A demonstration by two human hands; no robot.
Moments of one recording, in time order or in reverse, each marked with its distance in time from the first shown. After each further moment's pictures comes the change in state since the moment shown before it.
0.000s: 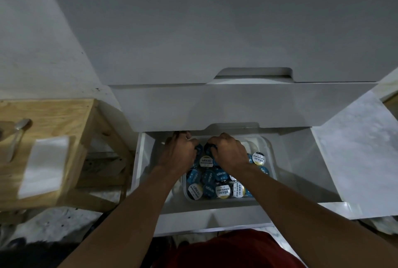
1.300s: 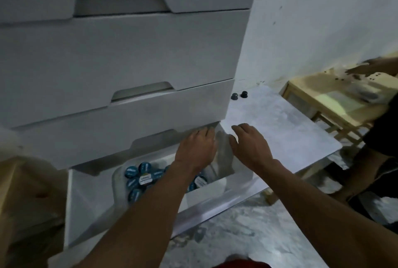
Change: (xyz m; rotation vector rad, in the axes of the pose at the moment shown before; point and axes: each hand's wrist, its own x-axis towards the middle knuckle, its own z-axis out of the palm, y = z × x) left_hand 0.014 0.211 -0.031 0.038 0.242 0.499; right_hand -0.143 0.137 -0.116 -0.148 0.413 0.340
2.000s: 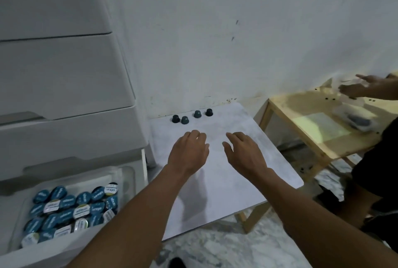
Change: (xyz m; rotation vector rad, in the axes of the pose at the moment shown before) left_hand 0.172 0.176 0.077 0.071 0.068 -0.142; right_hand 0.075 0.251 -0.042 0.128 -0.032 -0.090
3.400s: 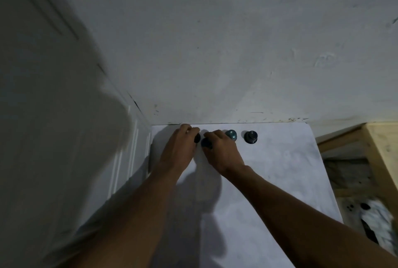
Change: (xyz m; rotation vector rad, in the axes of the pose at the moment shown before) left_hand 0.186 -0.186 0.190 -0.278 -0.313 -0.544; right_hand 0.301 -0.013 0.205 0.257 -0.423 -0.221
